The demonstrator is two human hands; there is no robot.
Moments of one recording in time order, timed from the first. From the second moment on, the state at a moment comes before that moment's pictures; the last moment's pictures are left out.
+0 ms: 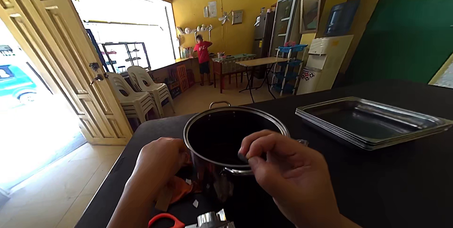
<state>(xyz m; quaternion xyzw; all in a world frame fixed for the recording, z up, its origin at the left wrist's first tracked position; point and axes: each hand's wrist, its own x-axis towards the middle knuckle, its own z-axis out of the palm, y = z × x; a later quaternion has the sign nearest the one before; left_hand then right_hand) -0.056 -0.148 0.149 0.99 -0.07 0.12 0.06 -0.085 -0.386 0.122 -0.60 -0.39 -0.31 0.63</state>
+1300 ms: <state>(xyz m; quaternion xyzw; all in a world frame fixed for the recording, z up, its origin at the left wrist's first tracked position) -0.106 -0.200 0.125 0.74 -0.35 0.47 0.34 -0.080 -0.368 0.095 -0.61 -0.37 -0.52 0.47</state>
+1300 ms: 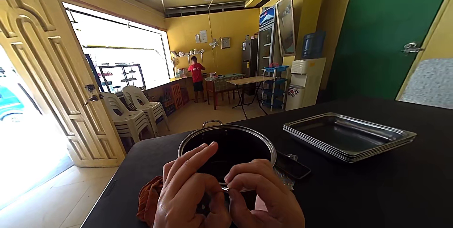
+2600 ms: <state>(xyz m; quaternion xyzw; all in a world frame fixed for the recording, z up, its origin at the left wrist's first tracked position) -0.047 -0.185 0.117 0.75 -0.22 0.44 0.44 0.001 -0.470 0.059 -0.69 -0.04 -0.20 0.70</state>
